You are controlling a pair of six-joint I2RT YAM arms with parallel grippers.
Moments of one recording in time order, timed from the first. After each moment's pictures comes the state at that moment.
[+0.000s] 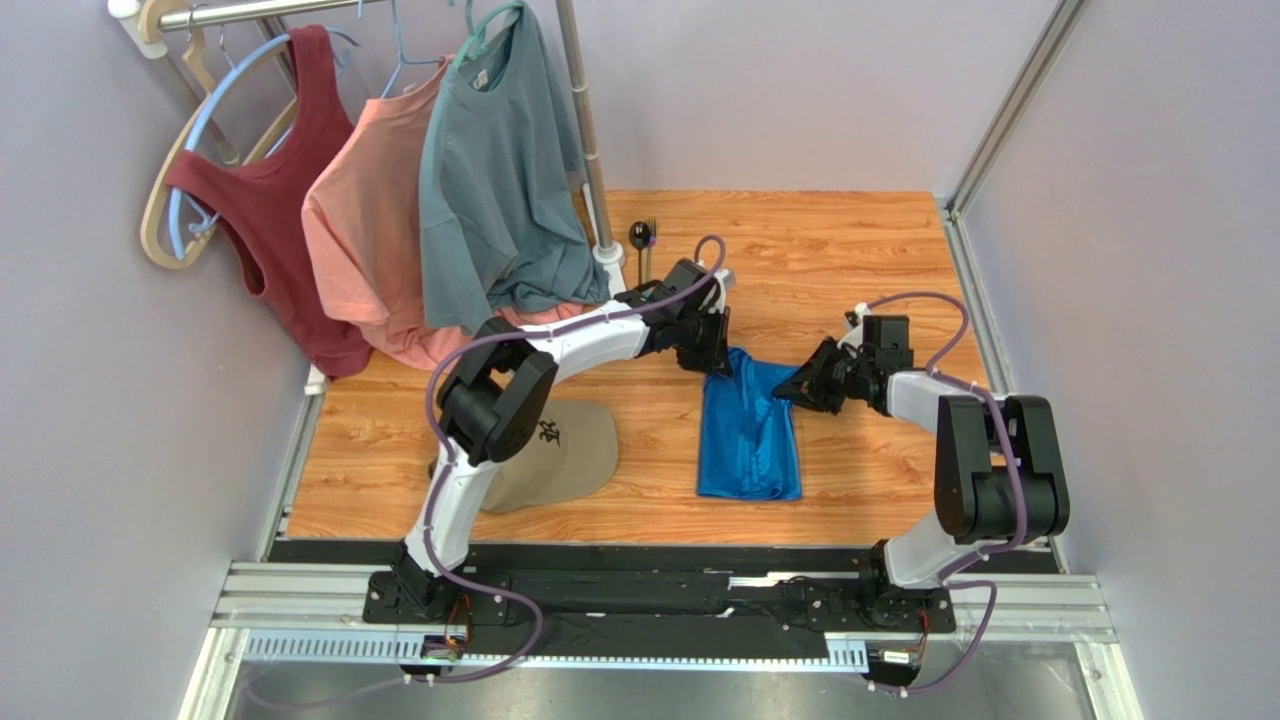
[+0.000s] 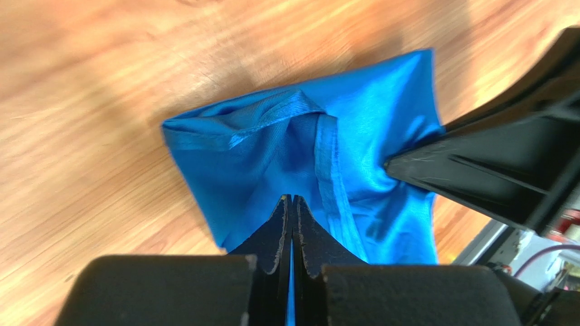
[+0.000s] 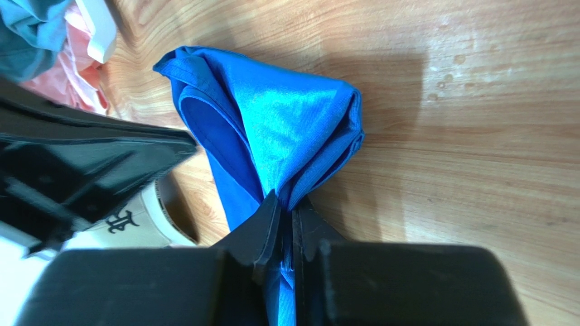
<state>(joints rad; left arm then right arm) -0.76 2.18 1.65 -0.31 0.31 -0.56 -0.01 1.57 0.68 -0.03 -0.59 0.66</state>
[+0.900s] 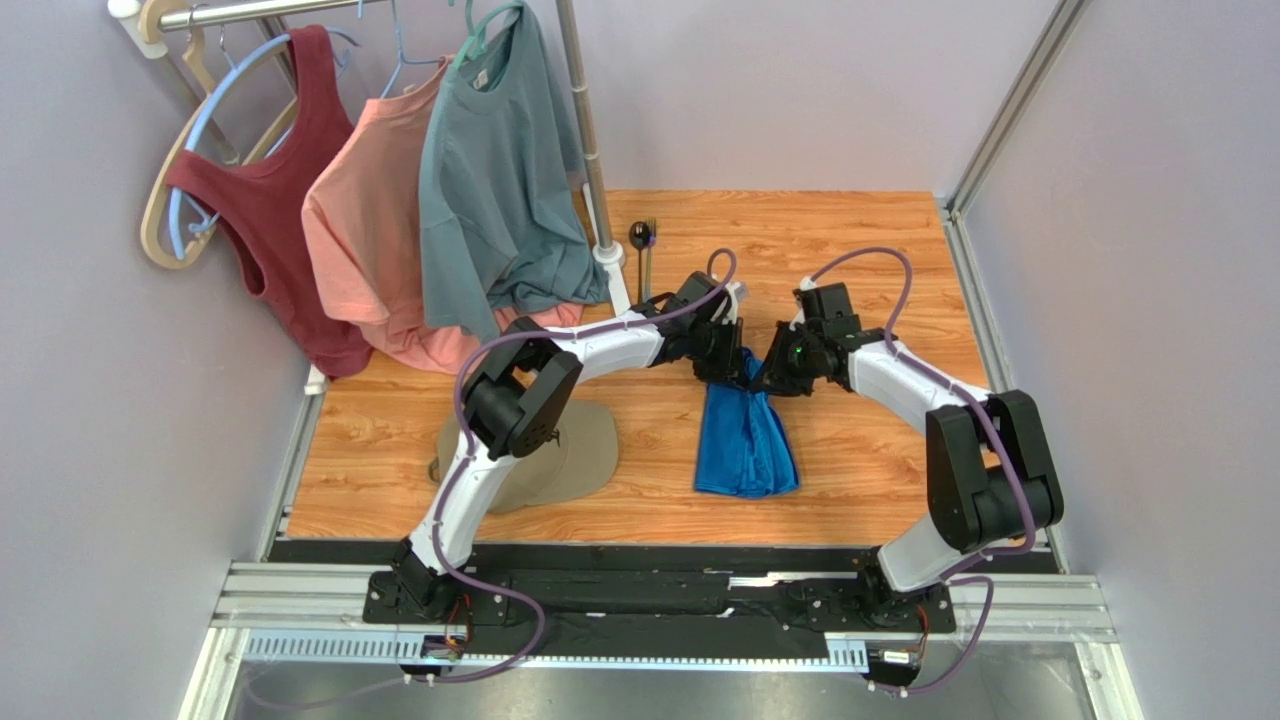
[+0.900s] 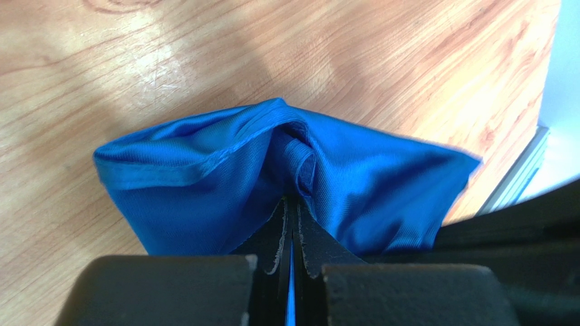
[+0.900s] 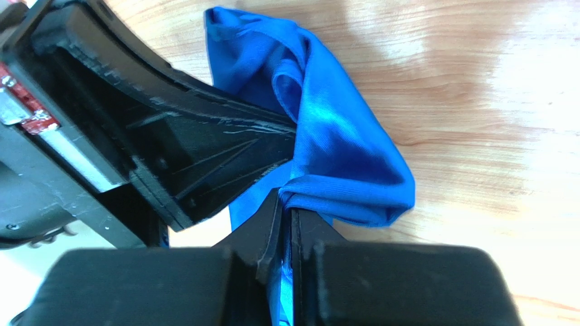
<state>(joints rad) -0.79 2.30 1.69 -0.21 0.39 -0.63 0.25 1.56 0.90 -0.32 -0.29 0.58</state>
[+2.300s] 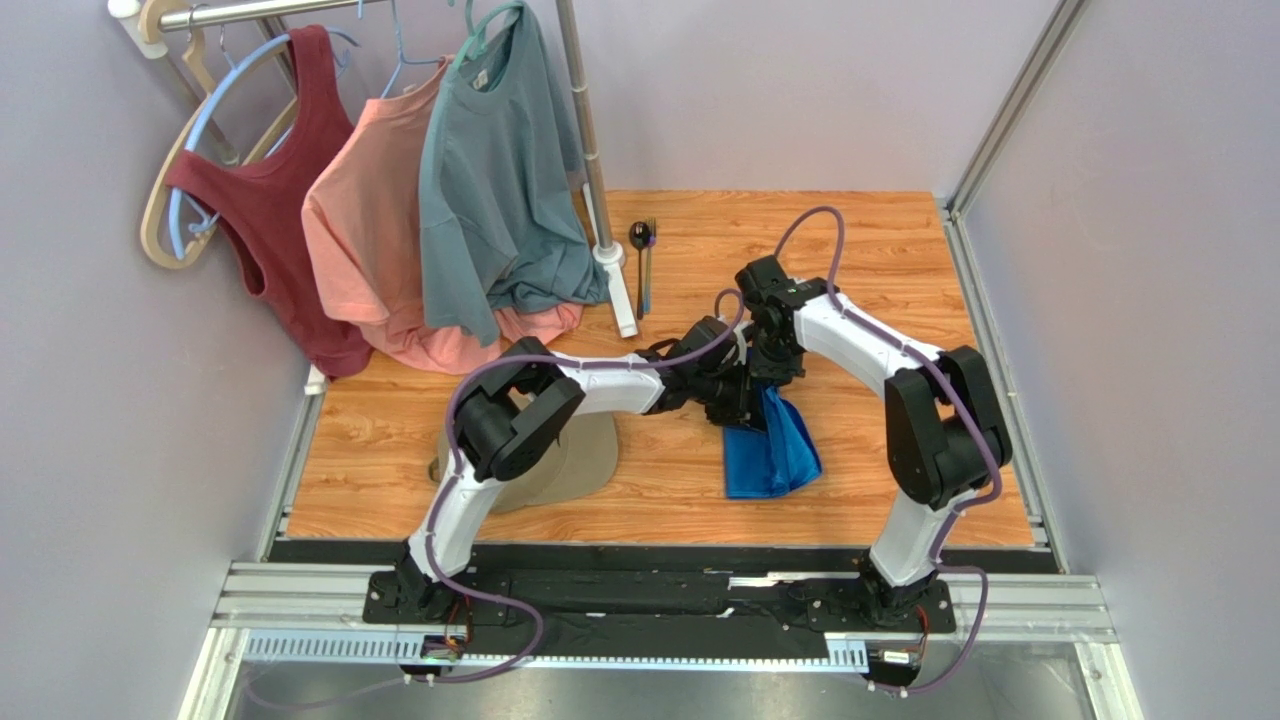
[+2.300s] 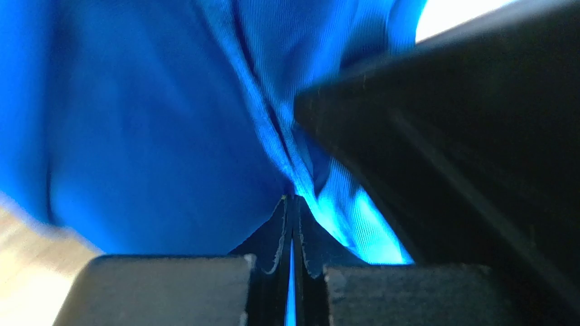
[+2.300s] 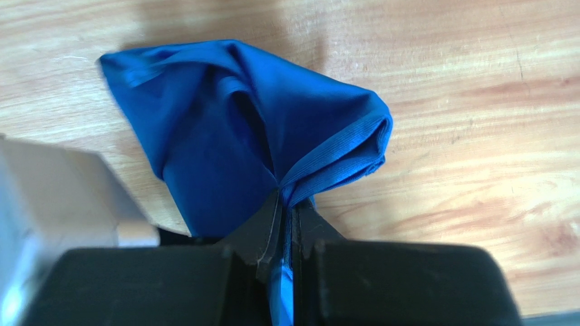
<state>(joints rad) -0.89 2.18 1.40 0.05 0.39 -0.80 0.43 1.77 1.27 -0.78 0.22 0.56</state>
